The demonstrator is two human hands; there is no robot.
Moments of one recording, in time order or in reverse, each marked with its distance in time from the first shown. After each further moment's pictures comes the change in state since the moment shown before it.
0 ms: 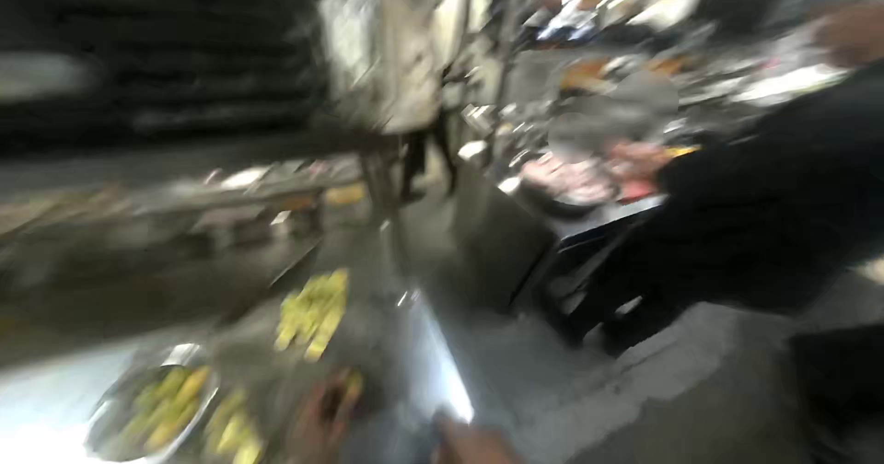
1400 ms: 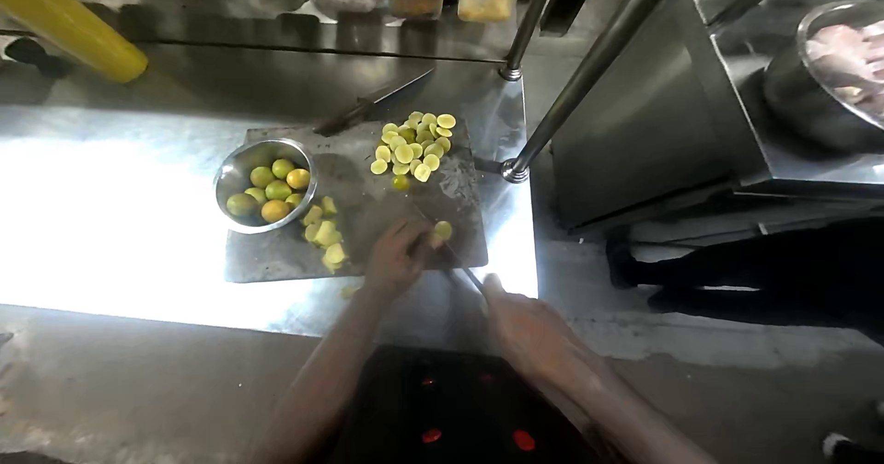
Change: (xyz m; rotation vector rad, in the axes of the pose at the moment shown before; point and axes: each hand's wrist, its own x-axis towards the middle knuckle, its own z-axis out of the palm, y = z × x) left_hand 0.003 -0.008 -0.007 0.015 0.014 0.001; right_hand 0.051 -0.050 -0.010 -0.353 -0.358 0.062
